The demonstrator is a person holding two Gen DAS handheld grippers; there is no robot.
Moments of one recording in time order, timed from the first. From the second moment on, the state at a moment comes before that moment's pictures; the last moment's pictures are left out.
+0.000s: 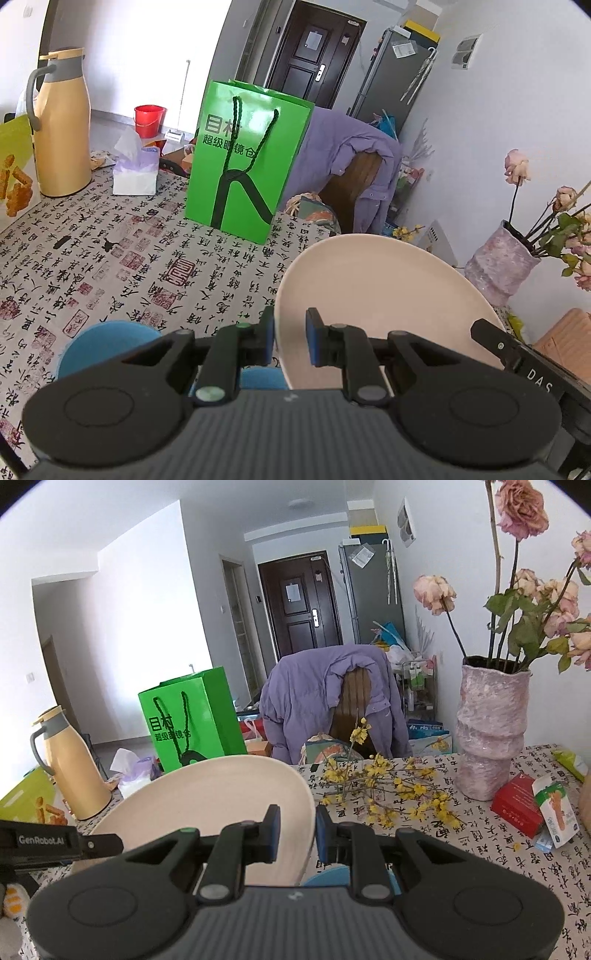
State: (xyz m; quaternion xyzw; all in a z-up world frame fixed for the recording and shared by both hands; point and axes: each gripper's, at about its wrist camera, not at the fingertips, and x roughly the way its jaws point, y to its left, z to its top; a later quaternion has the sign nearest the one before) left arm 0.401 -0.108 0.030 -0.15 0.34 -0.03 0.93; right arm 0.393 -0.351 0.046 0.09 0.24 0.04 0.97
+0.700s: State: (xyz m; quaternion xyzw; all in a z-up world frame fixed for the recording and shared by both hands) left arm 0.362 -0.101 0.035 -0.16 0.33 -0.04 0.93; right arm 0.344 -0.349 0.051 0.09 0.22 0.04 0.97
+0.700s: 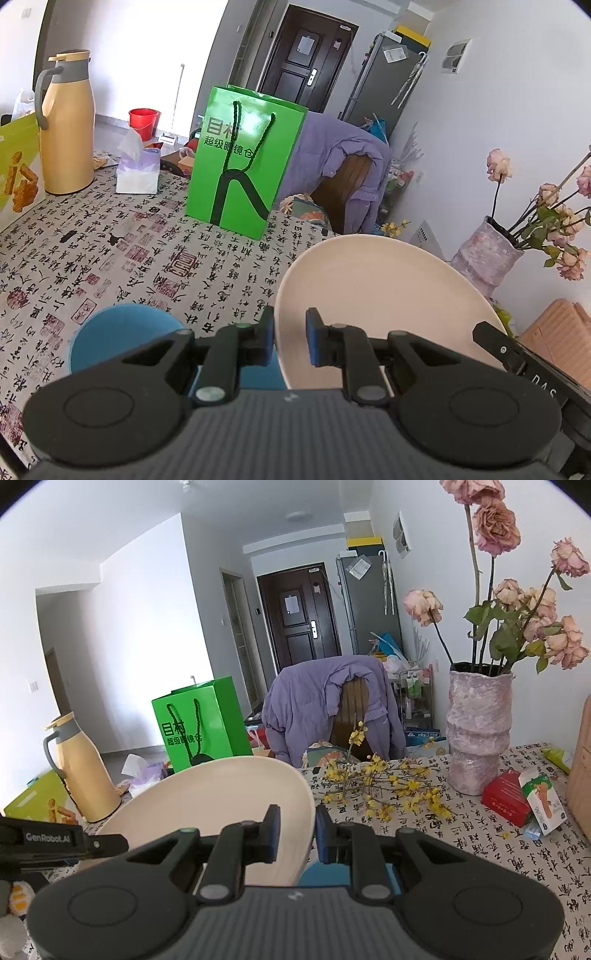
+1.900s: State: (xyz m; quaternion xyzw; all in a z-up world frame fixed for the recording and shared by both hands) left arm 0.306 -0.077 0.041 -0.16 0.31 -0.05 0.94; right arm 0.291 -0.332 0.053 0.10 0.20 0.05 0.97
